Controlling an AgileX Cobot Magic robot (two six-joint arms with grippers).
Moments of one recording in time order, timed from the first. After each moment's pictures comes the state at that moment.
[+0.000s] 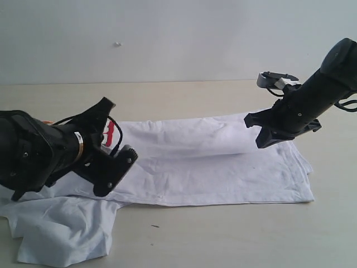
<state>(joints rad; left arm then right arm) -0.70 1.76 -0.79 1.68 0.51 0.05 -0.06 2.05 -1.28 0.56 0.71 -0.51</state>
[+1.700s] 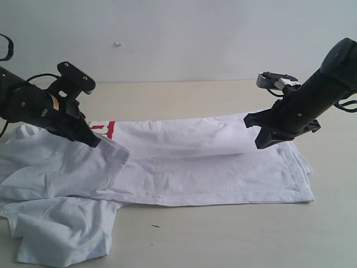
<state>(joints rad) -0.31 1.93 -1.09 0.31 0.16 0.10 -0.06 2.05 -1.28 0.57 0.72 -0.52</state>
